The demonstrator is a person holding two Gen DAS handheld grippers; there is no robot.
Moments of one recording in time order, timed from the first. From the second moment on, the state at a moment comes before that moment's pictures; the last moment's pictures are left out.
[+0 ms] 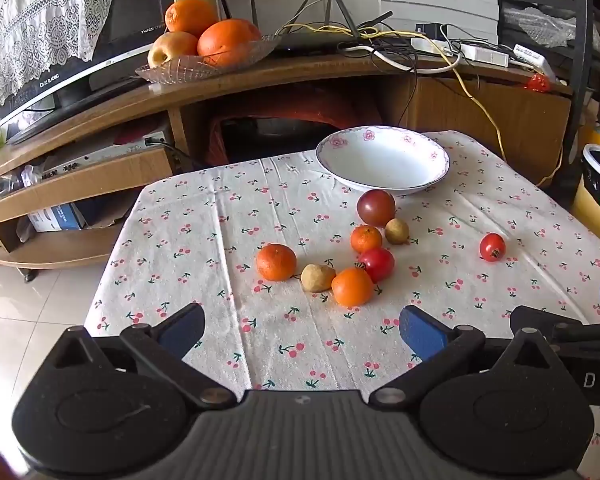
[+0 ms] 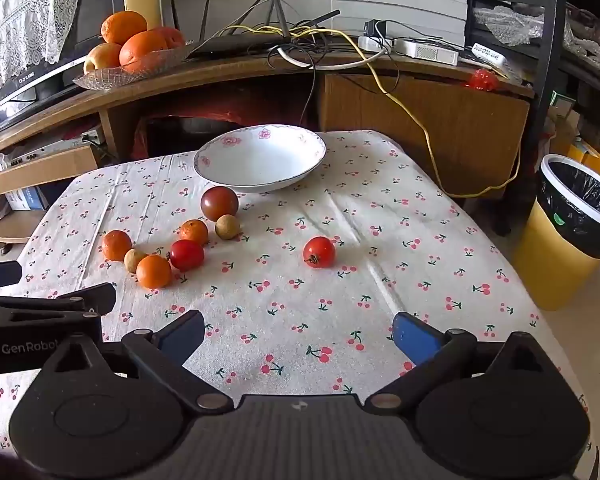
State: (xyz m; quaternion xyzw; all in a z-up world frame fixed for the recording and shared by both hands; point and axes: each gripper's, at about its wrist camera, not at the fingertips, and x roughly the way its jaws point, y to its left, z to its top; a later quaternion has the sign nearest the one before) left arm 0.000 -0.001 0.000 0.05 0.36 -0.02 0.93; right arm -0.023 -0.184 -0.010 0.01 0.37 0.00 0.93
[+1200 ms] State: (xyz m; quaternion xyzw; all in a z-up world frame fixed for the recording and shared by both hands) left arm 0.002 -0.001 -0.008 0.06 0.36 -0.03 0.93; right arm -0.015 -0.184 -0.017 0.02 0.38 0.00 0.93
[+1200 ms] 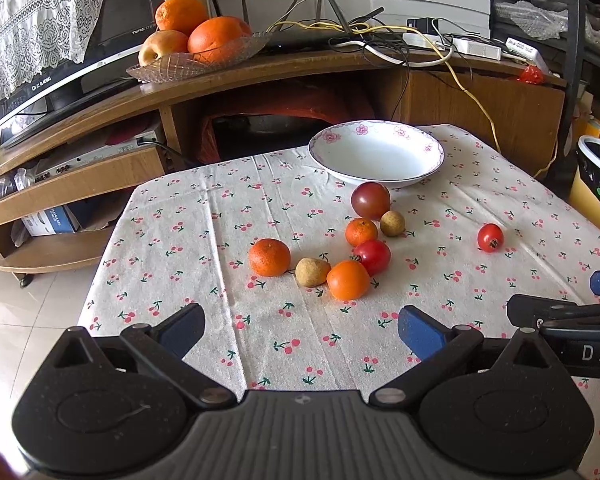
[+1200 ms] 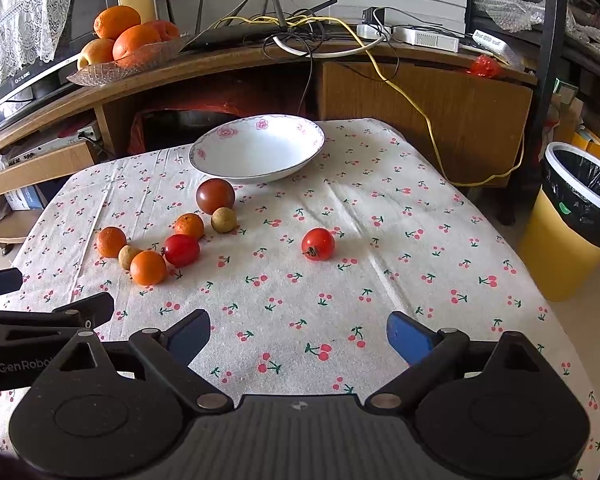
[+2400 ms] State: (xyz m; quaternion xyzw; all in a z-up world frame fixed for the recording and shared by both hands) left arm 0.083 0.028 -0.031 0.13 0.38 -0.17 0.90; right arm 0.071 -0.199 -0.035 -0.04 0.41 0.10 0.90
